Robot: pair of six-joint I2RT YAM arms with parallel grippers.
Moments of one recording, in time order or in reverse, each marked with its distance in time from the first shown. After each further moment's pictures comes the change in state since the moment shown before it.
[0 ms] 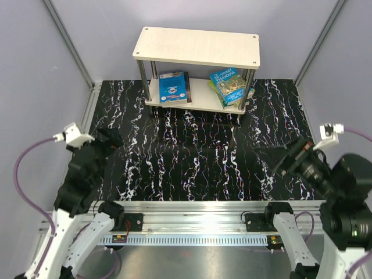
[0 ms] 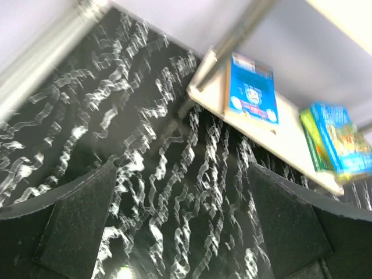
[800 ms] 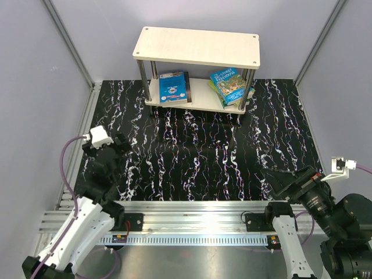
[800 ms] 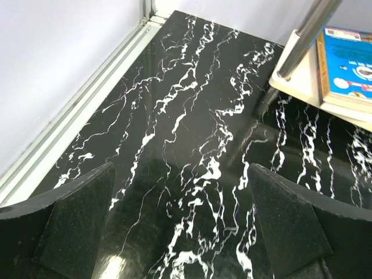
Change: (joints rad) left arm 0.001 -0.066 -0.424 0.380 -0.177 0.319; right arm 0.001 -0.278 -0.040 -0.135 0.150 0.088
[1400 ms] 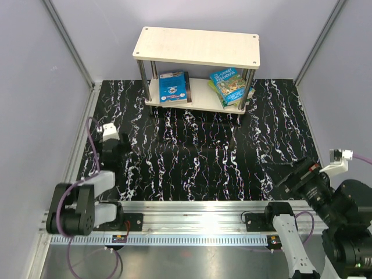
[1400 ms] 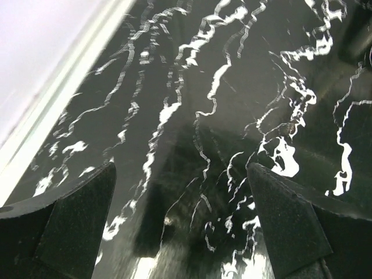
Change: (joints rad) left arm 0.329 0.665 -0.227 0.740 0.288 0.164; right arm 0.001 0.071 0.042 -0.069 0.043 -0.028
